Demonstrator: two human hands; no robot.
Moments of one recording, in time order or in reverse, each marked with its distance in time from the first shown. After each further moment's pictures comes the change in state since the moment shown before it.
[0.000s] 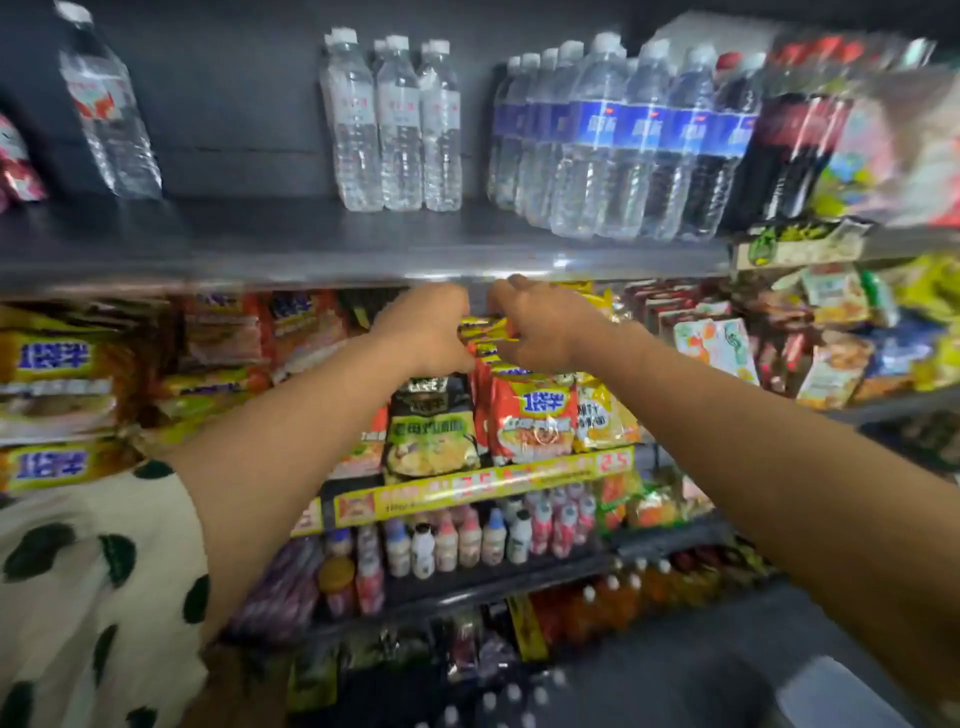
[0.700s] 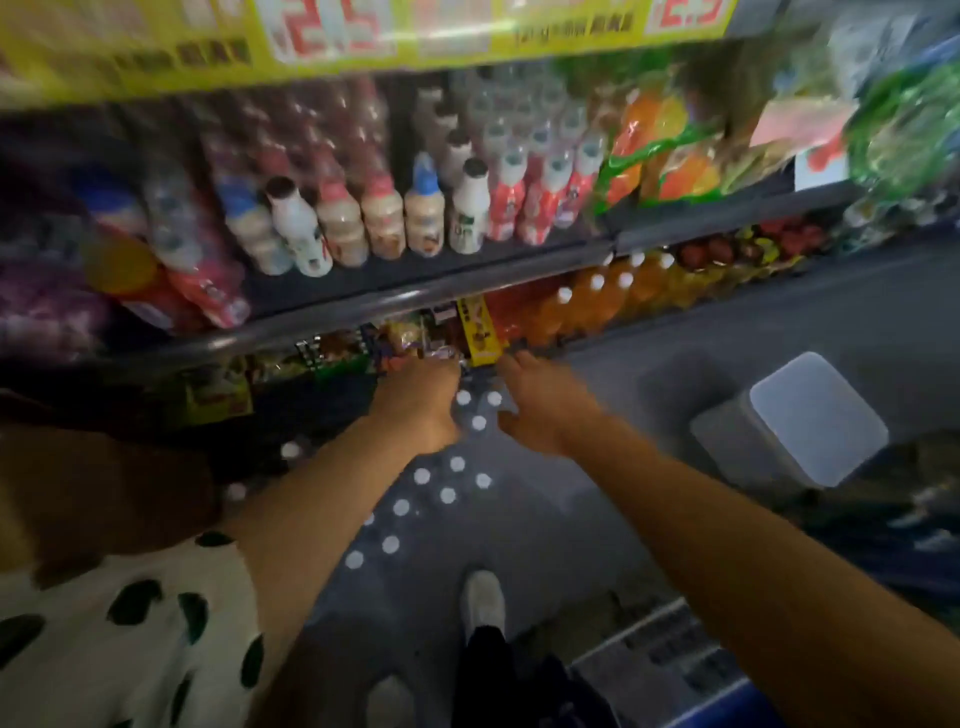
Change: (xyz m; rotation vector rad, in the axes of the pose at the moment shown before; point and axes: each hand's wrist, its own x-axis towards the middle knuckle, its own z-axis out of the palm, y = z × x) left_hand -0.120 -0.044 0.548 -0.104 -0.741 -0.085; right_hand -0.226 0.035 0.520 0.289 -0.687 0.265
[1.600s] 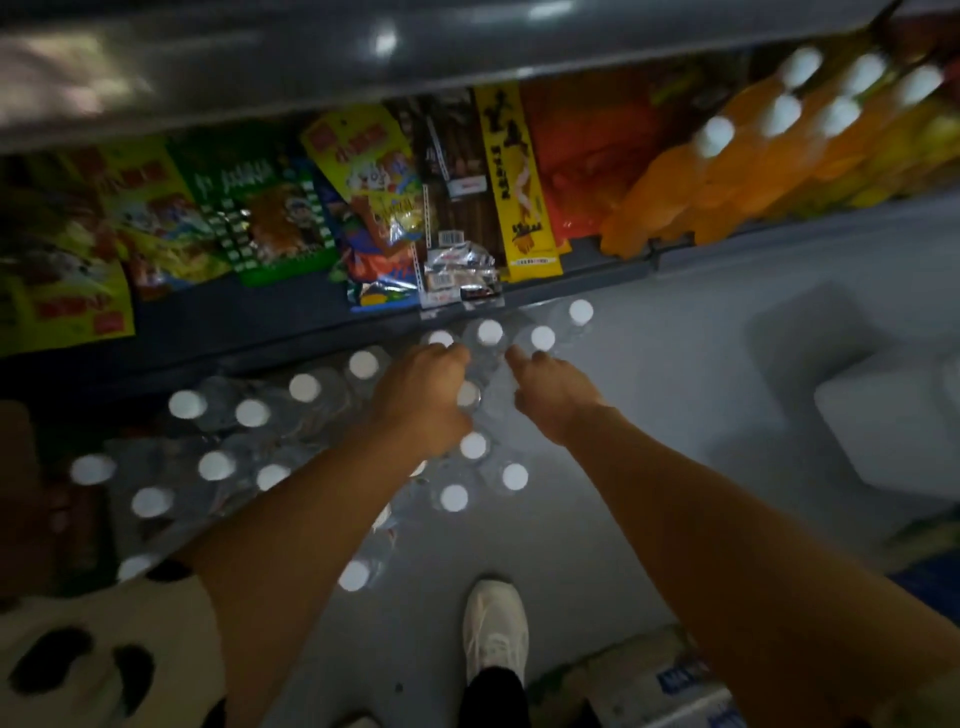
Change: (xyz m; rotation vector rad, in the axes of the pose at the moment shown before) left_hand 0.171 -0.104 0.245 -0.179 -0.006 -0.095; right_hand 0.194 0.083 0.286 -0.007 -0.184 0.061
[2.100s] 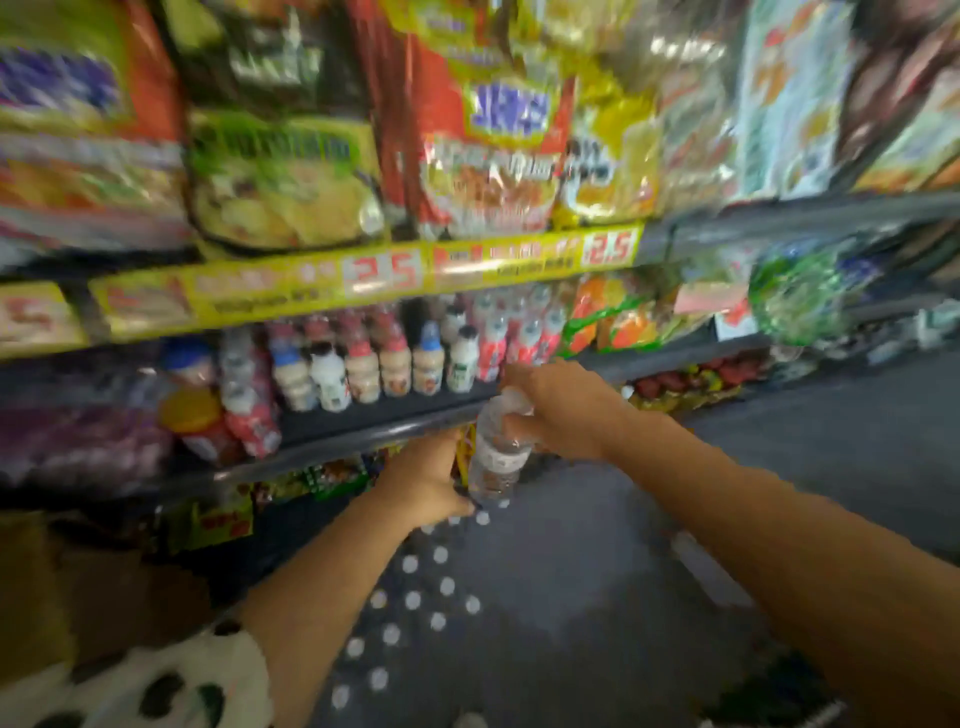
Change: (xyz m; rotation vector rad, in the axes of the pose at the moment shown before) left_hand -0.234 0.168 -0.313 -0.126 0.086 0.210; right_hand -0.328 -0.088 -0.427 -0.048 0.376 -0.225
